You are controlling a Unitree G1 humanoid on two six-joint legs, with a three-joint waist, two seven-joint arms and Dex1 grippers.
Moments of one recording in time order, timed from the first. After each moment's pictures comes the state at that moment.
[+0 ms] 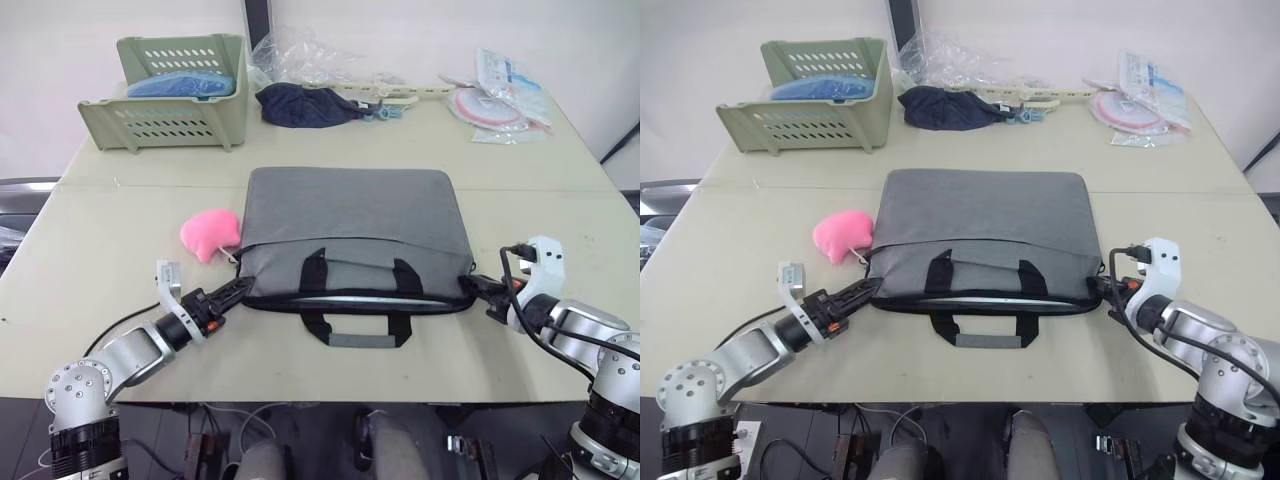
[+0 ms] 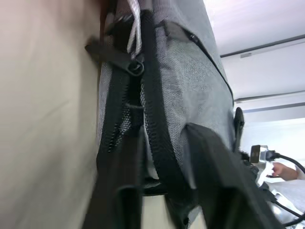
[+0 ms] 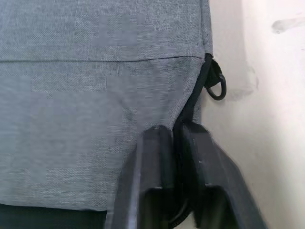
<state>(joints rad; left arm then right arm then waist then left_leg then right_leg) -0.14 0.44 0.45 -0.09 -1.53 1.14 0.01 -0.29 -0.44 -0.57 -0.39 0.73 1.41 0.21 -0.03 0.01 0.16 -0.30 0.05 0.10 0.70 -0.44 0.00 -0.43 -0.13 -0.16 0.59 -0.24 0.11</state>
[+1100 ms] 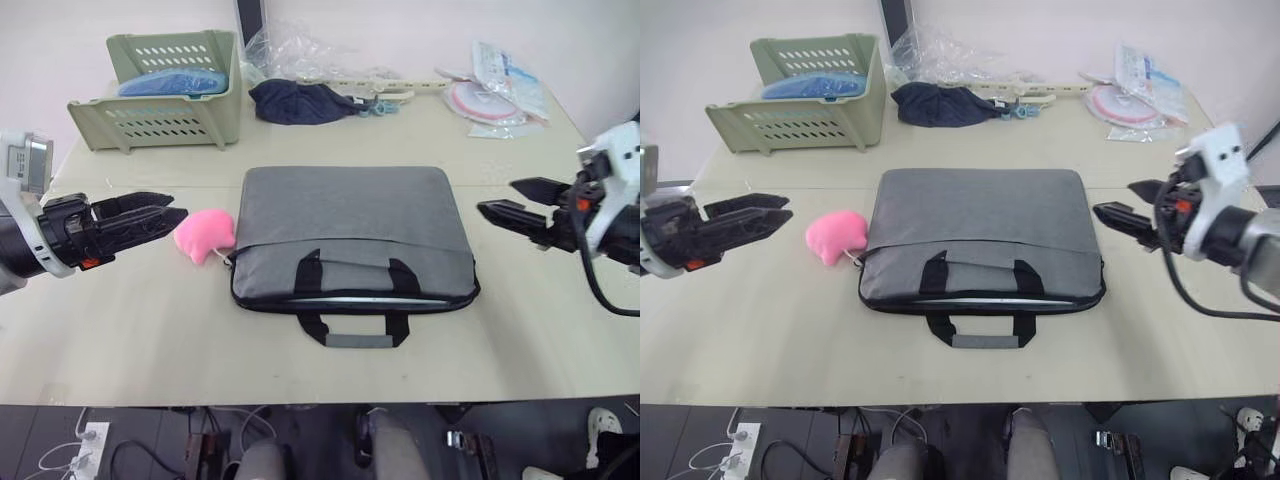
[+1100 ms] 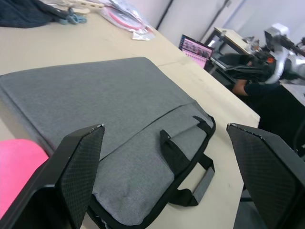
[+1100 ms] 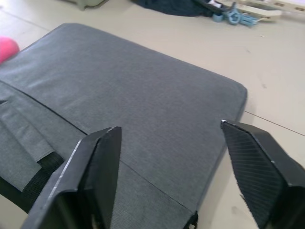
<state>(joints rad) -0.34 1.12 0.48 -0.12 -1.26 1.06 -0.76 -0.50 -0.95 -0.35 -0.35 0.77 1.10 0.62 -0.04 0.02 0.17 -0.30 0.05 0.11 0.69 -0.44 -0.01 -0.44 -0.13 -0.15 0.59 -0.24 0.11</state>
